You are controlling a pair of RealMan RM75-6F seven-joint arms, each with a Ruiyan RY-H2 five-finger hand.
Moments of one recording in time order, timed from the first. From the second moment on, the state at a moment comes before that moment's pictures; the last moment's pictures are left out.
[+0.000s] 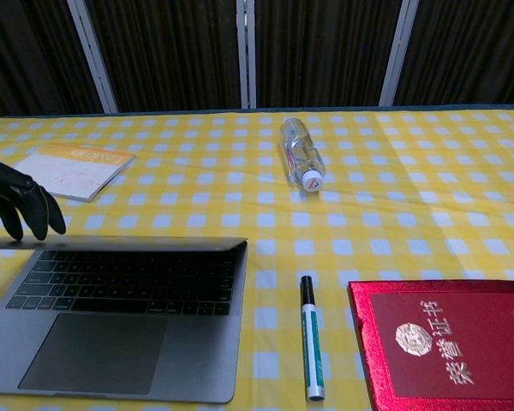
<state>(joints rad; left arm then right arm) -0.54 -0.86 0.03 -1.95 1.69 0.77 -0.50 -0.04 -0.98 0.02 -1.87 -1.61 1.60 -0.25</state>
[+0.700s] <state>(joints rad) -0.56 -1.01 0.14 -1.84 1.75 0.78 -0.50 -0.05 -0.97 0.02 -1.87 -1.62 1.61 -0.23</state>
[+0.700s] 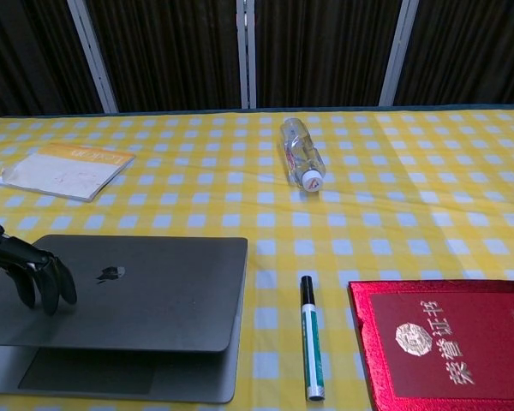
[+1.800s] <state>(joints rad) -0.48 -1.00 0.13 -1.84 1.72 1.16 -0.40 -0.05 -0.96 0.02 -1.87 -1.64 1.62 -0.21</state>
